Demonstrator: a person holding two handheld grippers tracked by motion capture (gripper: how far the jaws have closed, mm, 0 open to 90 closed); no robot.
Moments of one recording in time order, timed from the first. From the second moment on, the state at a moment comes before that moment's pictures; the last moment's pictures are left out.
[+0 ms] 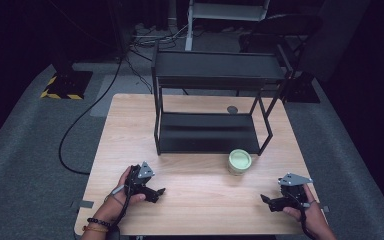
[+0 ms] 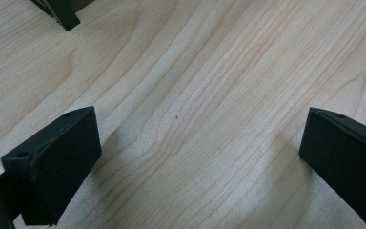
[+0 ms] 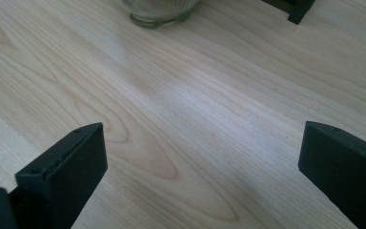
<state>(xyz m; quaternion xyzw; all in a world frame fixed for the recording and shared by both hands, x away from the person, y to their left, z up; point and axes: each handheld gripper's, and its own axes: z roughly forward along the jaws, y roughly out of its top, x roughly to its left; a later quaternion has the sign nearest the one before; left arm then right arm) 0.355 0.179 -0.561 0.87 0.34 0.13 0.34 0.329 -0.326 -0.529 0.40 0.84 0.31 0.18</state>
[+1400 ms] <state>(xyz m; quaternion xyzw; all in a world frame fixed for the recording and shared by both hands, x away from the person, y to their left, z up) 0.355 0.179 -0.561 0.87 0.34 0.13 0.34 0.359 -0.296 -0.529 0.39 0.84 0.32 0.20</state>
